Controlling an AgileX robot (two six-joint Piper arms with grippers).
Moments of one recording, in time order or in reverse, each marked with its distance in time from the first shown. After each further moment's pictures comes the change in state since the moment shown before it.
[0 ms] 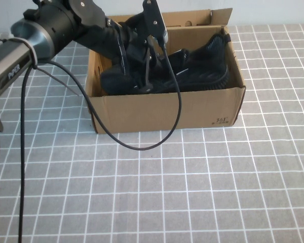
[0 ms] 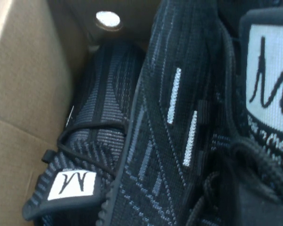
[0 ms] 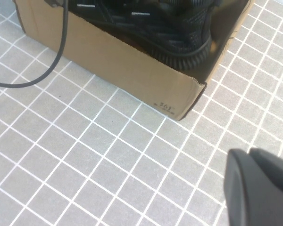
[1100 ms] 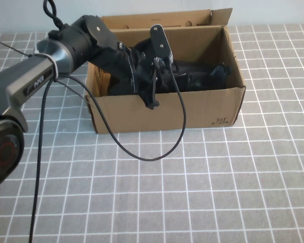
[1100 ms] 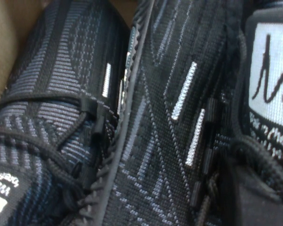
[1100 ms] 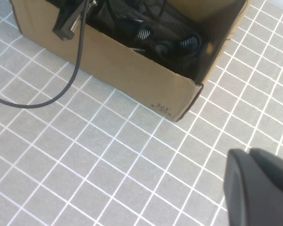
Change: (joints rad) right arm 0.000 0.000 0.000 -0.011 -0.004 0.000; left arm -0.007 0.121 -0.006 -0.034 -0.006 -0.013
